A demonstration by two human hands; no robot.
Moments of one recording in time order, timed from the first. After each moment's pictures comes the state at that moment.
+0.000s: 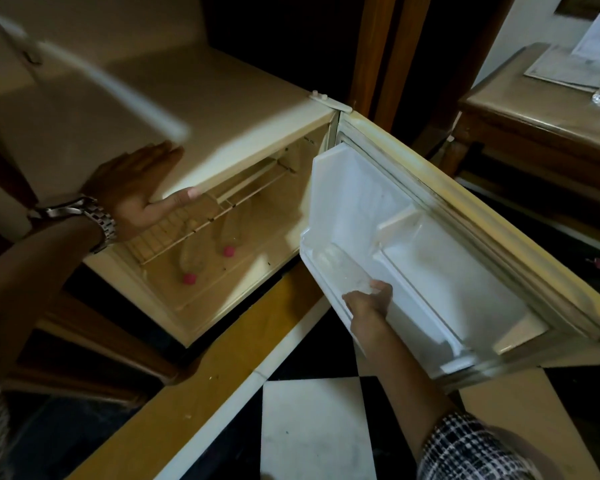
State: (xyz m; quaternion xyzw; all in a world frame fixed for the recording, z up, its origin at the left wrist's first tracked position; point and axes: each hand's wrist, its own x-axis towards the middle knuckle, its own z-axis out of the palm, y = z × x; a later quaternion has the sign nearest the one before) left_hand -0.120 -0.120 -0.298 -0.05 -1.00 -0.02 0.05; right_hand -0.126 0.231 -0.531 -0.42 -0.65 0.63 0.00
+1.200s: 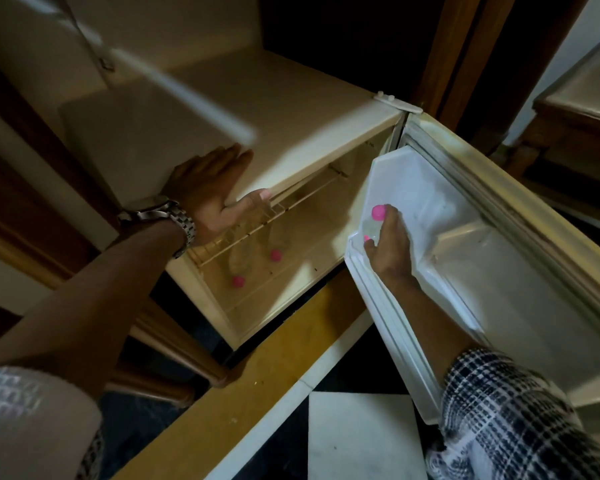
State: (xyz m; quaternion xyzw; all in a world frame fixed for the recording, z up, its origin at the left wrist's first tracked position) left_hand -0.123 -0.121 -0.299 -0.04 -1.00 0.00 0.04; right_hand -0.205 0.168 -0.471 0.02 -0.94 0.32 0.14
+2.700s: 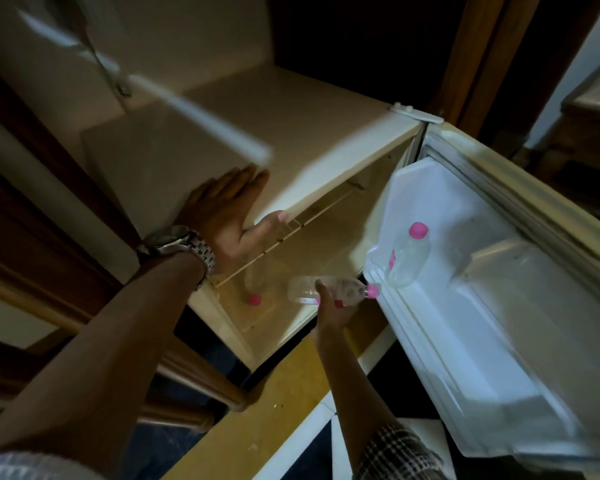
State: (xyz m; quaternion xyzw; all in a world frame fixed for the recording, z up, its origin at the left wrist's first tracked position) left_hand -0.123 -0.122 -0.304 -0.04 -1.00 -0.01 0.05; right_hand -0.138 0.026 -0.532 -0.33 -0.44 0.83 0.03
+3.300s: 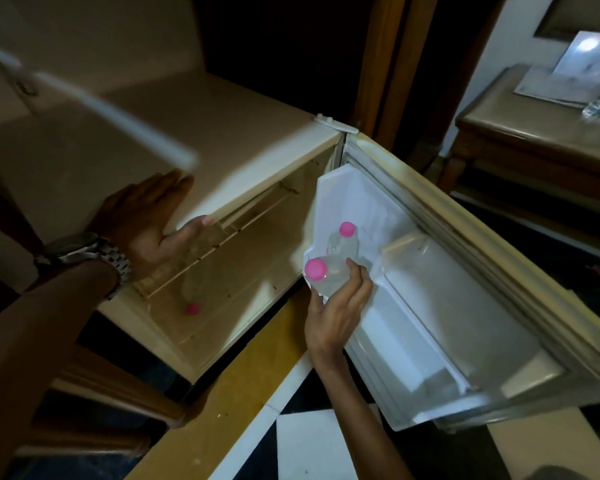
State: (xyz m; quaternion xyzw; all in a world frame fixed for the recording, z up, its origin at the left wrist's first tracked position) left_hand -0.121 -0.120 -0.300 -0.05 -1.00 -0.02 0.07; right_hand -0.109 0.126 -0.500 -0.14 -0.82 0.40 0.38
